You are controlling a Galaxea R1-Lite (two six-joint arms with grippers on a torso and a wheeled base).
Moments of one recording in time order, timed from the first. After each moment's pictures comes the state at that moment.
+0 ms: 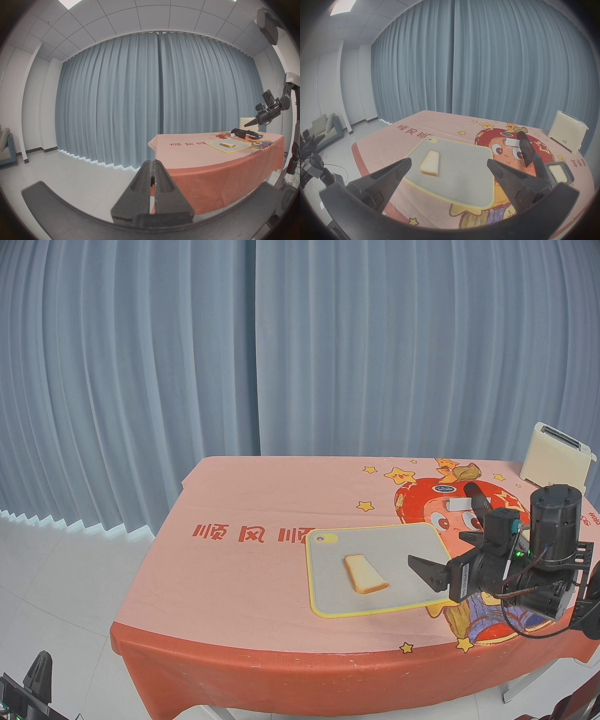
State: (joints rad) left arm 0.00 0.03 -0.02 0.00 0.02 0.00; right arm 0.64 1.52 -0.56 -0.52 -0.24 0.10
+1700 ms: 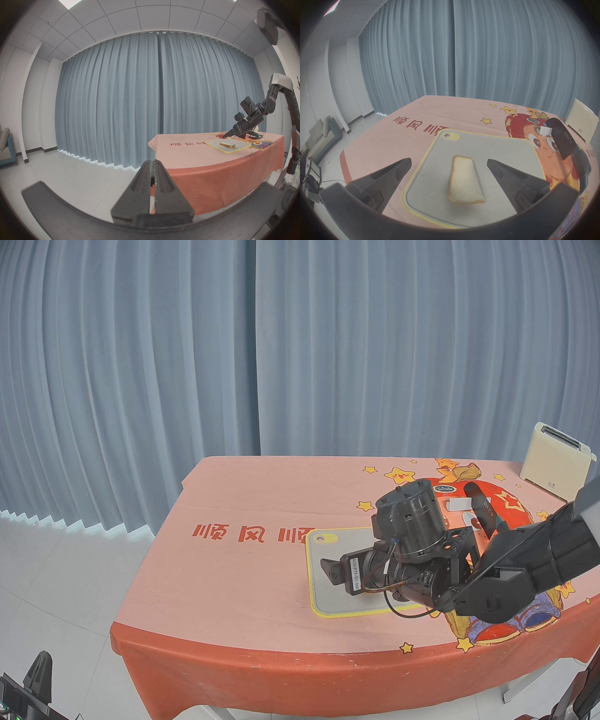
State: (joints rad) left arm 0.00 0.03 -0.02 0.00 0.02 0.00; right arm 0.79 1.95 -1.01 -0.30 -0.36 0.29
